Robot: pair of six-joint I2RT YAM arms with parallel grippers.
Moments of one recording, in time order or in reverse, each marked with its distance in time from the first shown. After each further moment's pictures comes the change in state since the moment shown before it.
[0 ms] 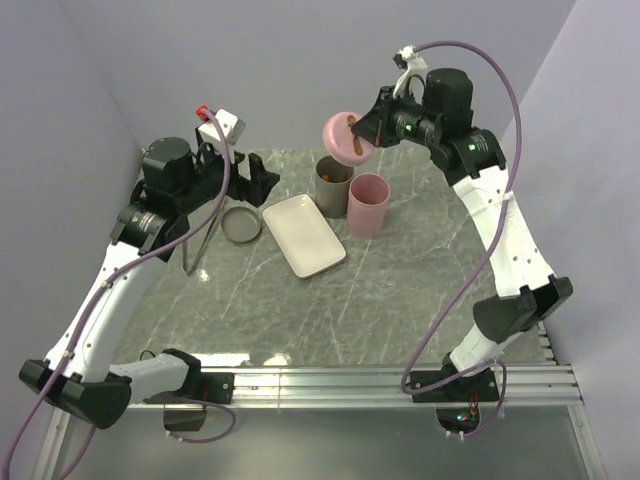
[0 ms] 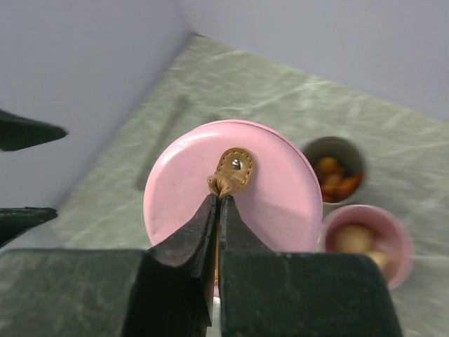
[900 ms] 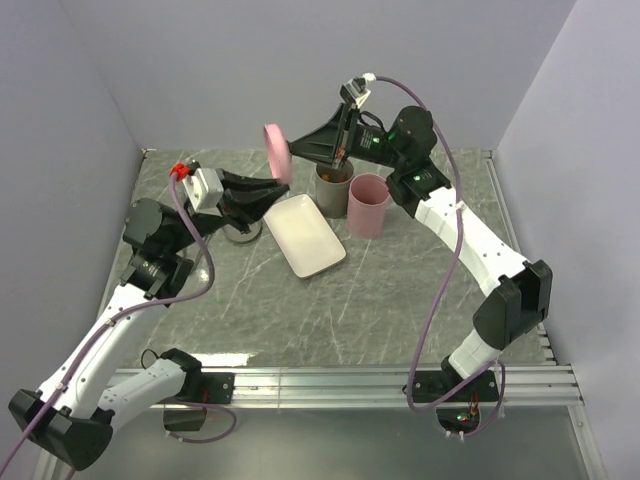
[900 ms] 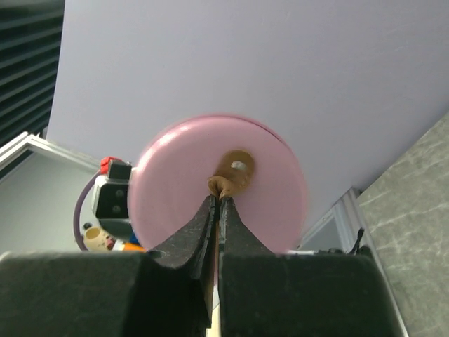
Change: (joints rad) left arm -0.054 -0.222 -0.413 0.761 0.391 -0.080; right arm 0.153 -0.004 -0.383 0.945 -0.418 1.062
